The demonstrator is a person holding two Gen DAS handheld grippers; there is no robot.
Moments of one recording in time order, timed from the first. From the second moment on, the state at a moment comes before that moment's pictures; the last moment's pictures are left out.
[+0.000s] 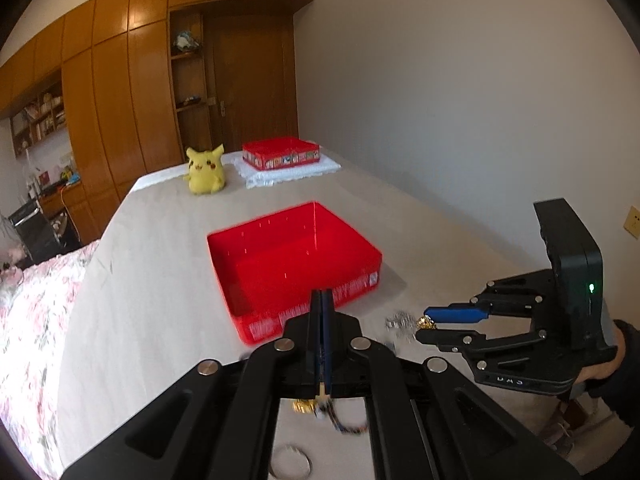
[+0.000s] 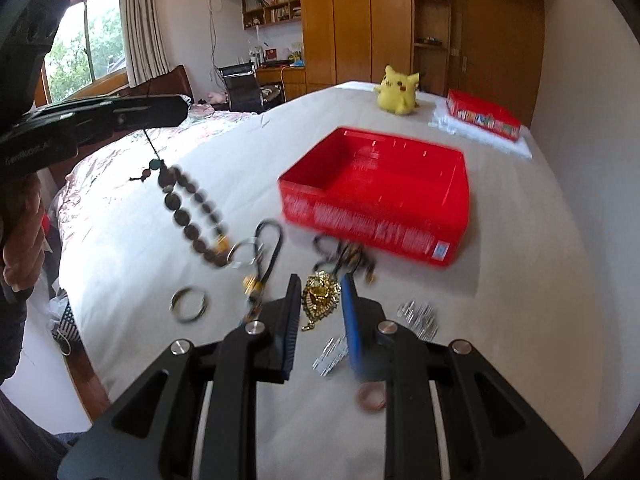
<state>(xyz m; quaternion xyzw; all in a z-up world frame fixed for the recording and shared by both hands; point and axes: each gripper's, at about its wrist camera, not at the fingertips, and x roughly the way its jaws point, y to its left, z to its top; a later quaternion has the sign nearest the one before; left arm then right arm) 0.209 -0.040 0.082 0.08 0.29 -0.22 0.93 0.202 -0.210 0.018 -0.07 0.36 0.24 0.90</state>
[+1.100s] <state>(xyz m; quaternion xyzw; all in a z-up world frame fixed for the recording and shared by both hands) 0.445 -0.059 -0.014 0.03 0.40 -0.19 0.90 0.448 -0.217 -0.069 -0.04 0.49 0.19 0.85</state>
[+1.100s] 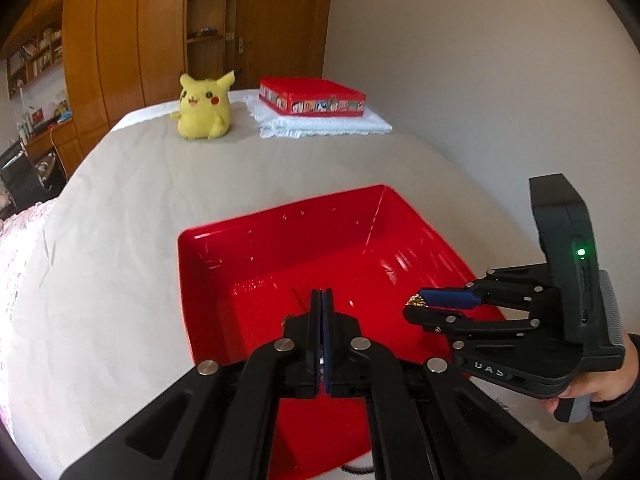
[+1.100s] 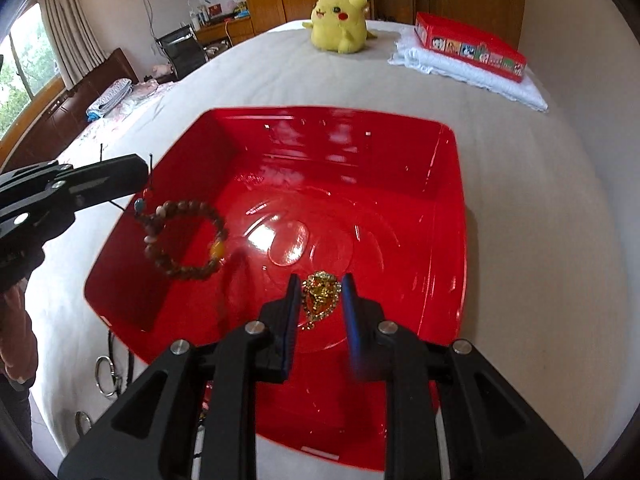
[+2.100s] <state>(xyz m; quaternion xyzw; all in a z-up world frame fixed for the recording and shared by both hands) 0.274 0.003 0.014 0.05 0.34 -0.17 0.92 0.257 -0.242 -0.010 -0.06 0.40 0.19 0.90</state>
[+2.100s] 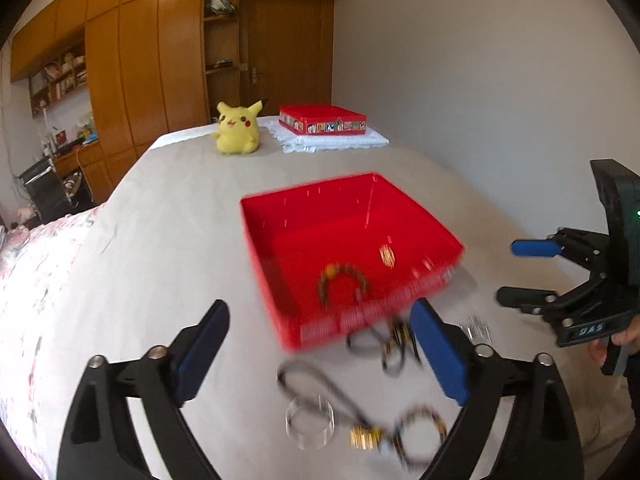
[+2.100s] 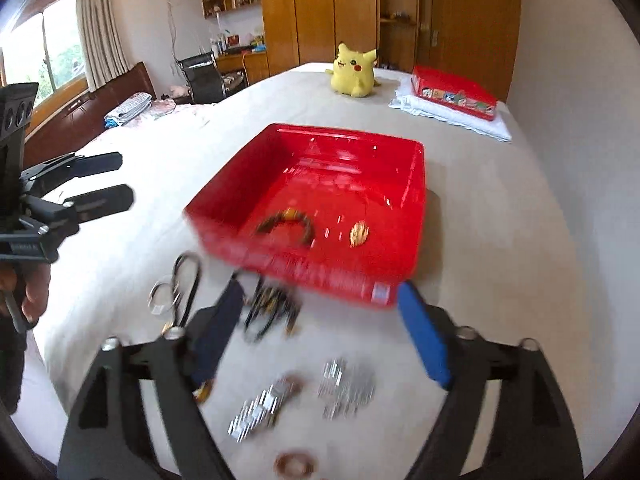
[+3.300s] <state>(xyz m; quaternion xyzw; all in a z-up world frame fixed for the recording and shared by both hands) 0.171 0.013 -0.117 0.06 0.44 -0.10 0.89 0.172 -0.239 -0.116 -0.07 0.44 0.15 0.88</state>
